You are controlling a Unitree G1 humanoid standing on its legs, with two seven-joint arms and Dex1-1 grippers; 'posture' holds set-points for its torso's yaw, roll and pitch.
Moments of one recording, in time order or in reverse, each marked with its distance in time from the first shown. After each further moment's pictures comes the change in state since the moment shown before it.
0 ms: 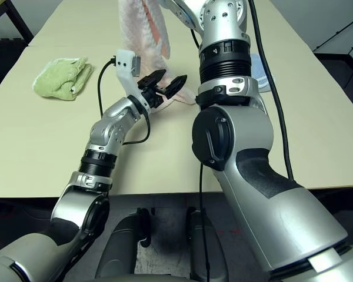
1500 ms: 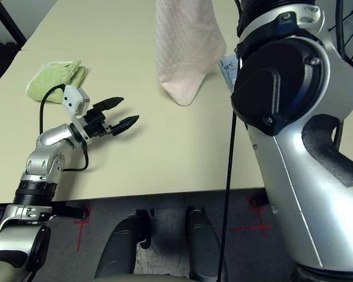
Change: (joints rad) left arm 0.405 0.494 -0.059 -0.206 0.002 -0.329 -0.574; right arm -0.305 -0.253 -0.171 0.433 -0.021 -0.337 0.288
